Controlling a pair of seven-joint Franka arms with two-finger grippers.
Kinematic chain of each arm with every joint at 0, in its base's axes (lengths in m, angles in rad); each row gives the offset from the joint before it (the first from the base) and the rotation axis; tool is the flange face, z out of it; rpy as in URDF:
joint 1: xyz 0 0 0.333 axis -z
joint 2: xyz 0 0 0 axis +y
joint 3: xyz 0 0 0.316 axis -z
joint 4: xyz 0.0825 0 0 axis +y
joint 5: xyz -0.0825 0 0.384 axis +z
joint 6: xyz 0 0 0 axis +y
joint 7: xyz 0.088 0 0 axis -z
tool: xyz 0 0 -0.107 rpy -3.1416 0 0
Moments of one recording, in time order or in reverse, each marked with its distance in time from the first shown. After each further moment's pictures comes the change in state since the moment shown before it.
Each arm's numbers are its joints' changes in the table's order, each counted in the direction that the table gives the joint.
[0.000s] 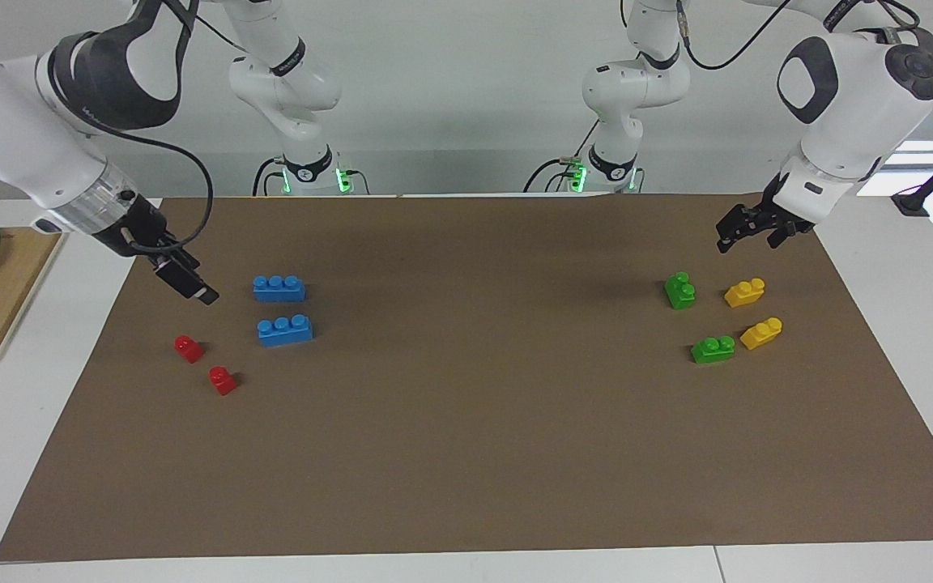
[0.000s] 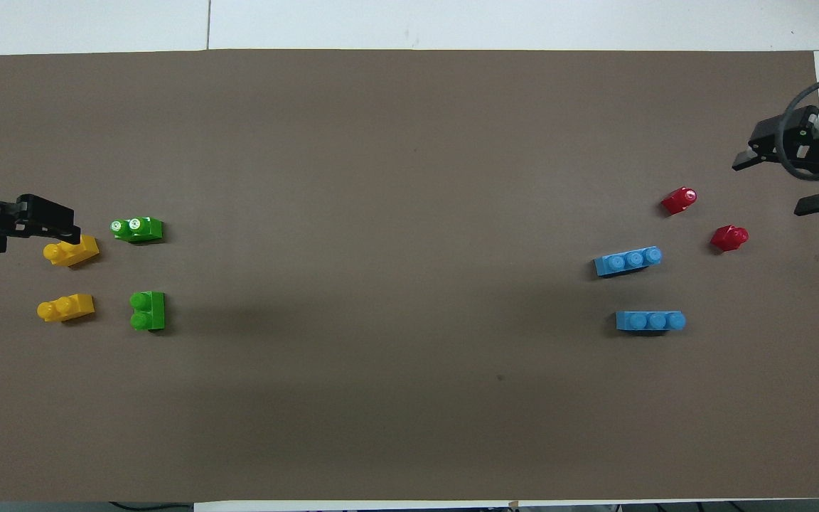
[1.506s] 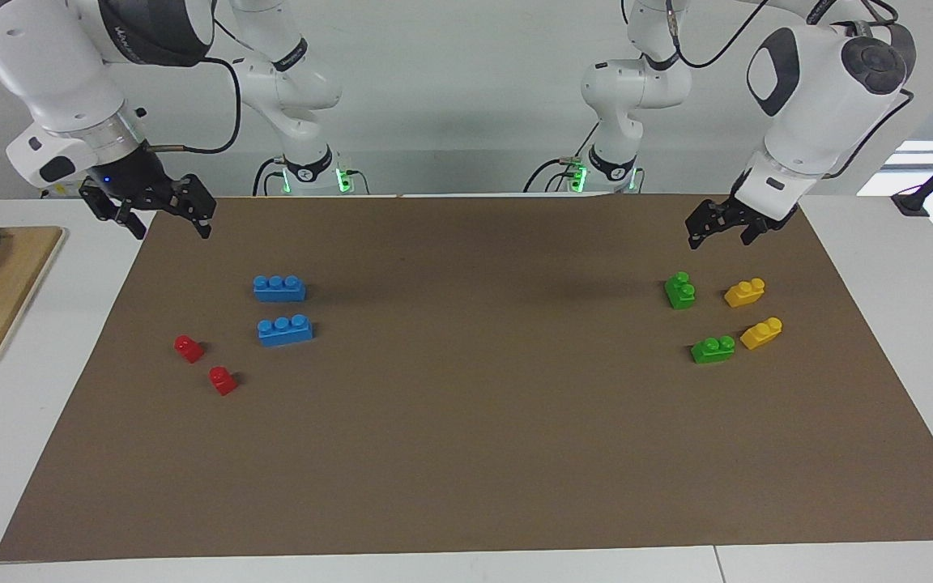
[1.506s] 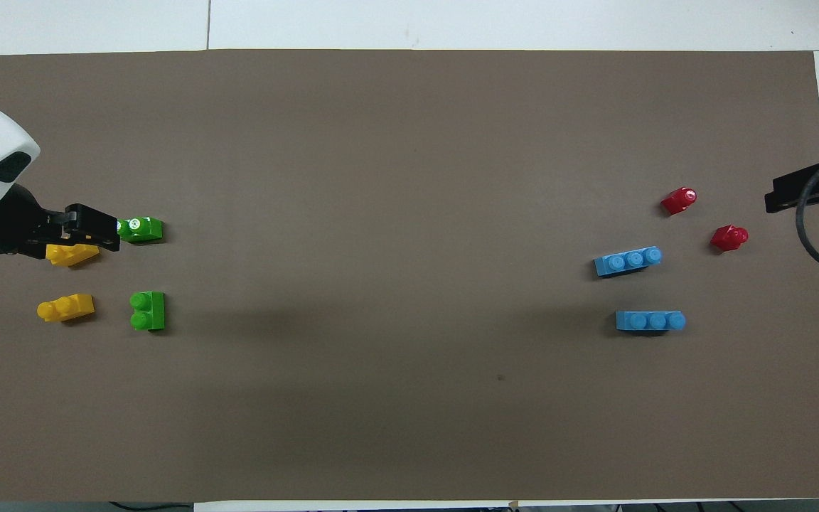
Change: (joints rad) left arm 0.120 -0.056 -0.053 0.111 0.005 -0.068 -0.074; right arm -0.015 -0.041 -0.002 0.000 -0.140 0.054 -0.447
